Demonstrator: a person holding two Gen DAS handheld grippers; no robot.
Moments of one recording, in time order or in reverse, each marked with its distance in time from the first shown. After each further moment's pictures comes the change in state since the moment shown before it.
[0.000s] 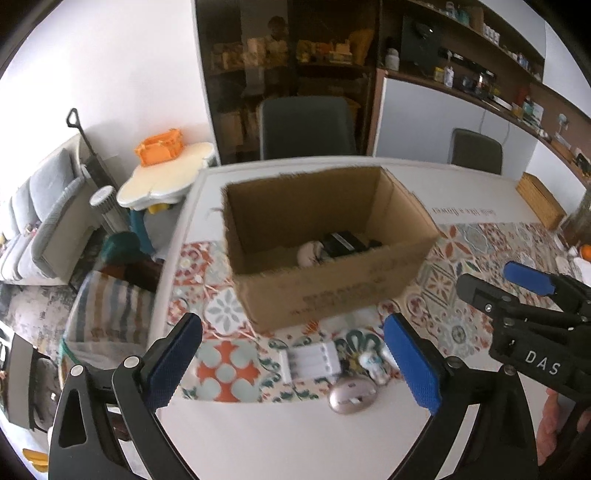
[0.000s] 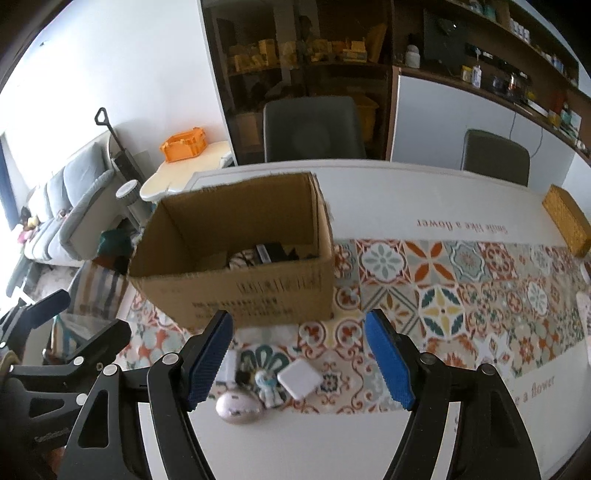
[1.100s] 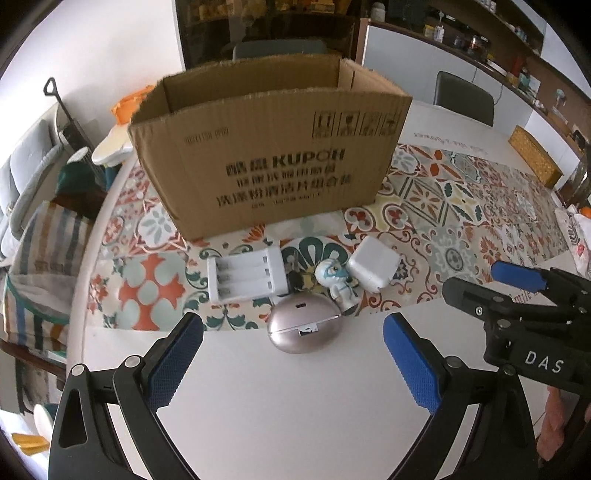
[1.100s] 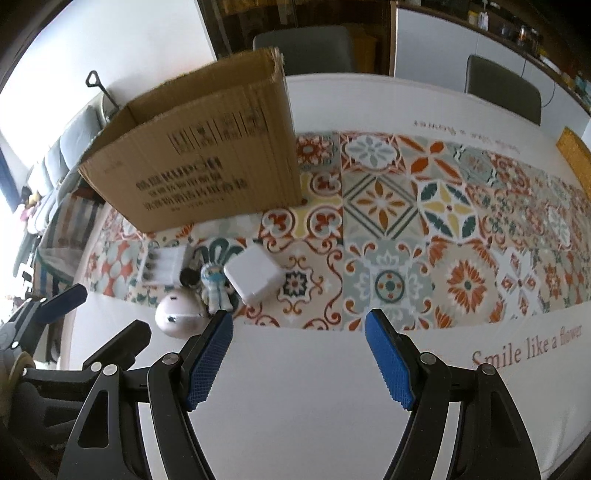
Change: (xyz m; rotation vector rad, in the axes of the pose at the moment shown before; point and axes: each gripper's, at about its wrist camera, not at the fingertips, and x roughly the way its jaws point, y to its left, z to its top) left arm 0.068 -0.053 -0.089 -0.002 0.154 -0.047; right arm 0.056 -0.050 -0.094 0.009 0.216 0.044
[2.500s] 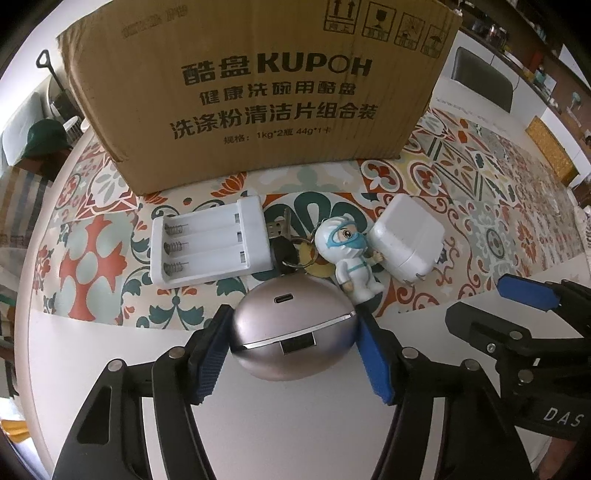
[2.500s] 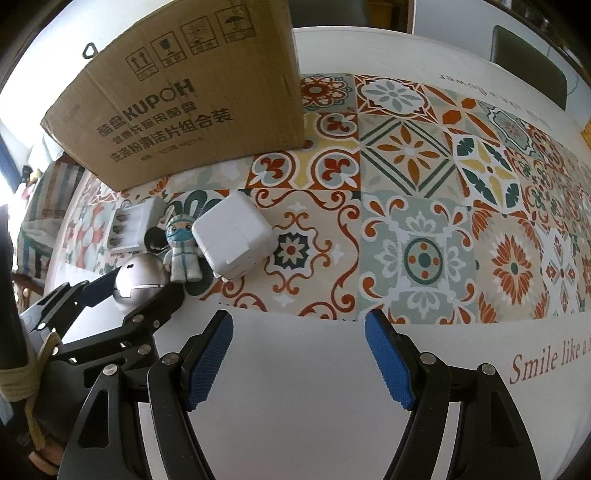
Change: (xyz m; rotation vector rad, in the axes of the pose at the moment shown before) left arm 0.082 -0.008 -0.013 -0.046 0.090 -0.025; right arm 0.062 0.000 -0.007 -0.037 0.128 0.021
